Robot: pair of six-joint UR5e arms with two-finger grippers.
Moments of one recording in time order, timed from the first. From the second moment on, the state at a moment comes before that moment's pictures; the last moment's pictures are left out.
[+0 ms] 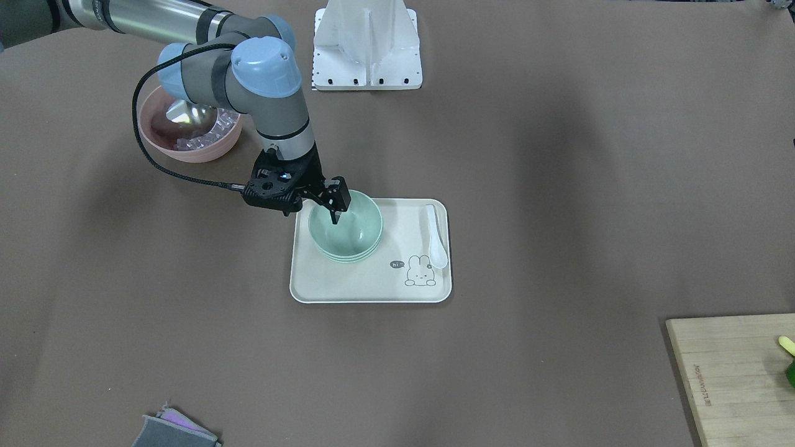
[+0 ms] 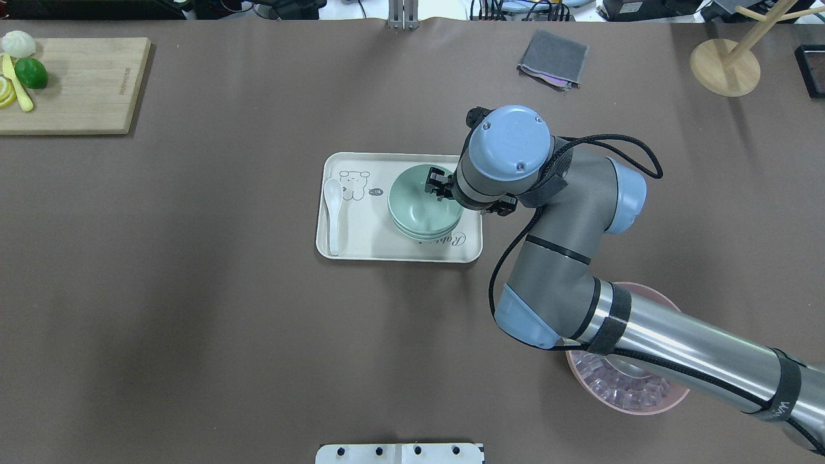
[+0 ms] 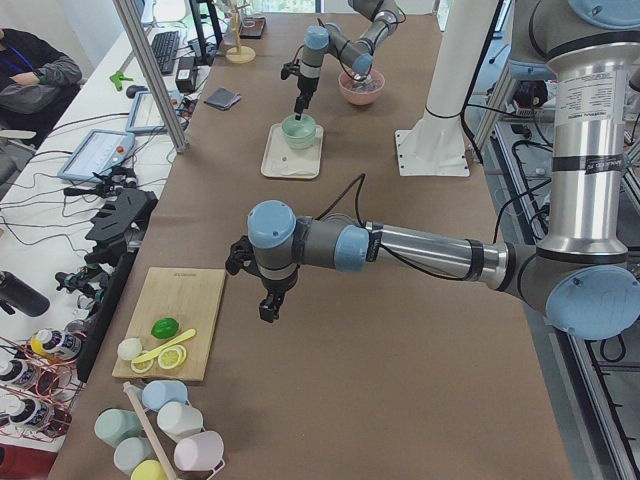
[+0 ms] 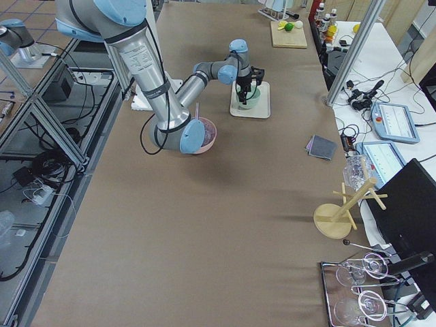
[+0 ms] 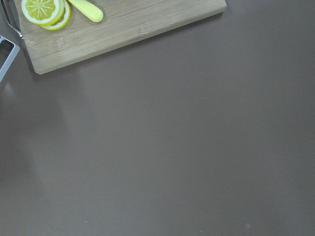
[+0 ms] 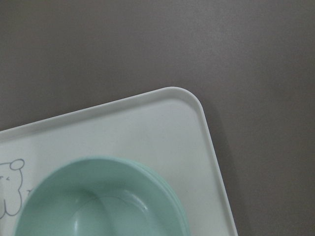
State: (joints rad) left arm -1.52 -1.52 -1.78 -1.55 -2.41 0.22; right arm 0.60 -0.91 1.65 -1.47 1.81 1.44
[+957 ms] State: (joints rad) left arm -1.57 -1.47 -1.77 -1.55 -2.40 0.22; right arm 0.91 -1.13 1.76 -1.48 2.12 1.07
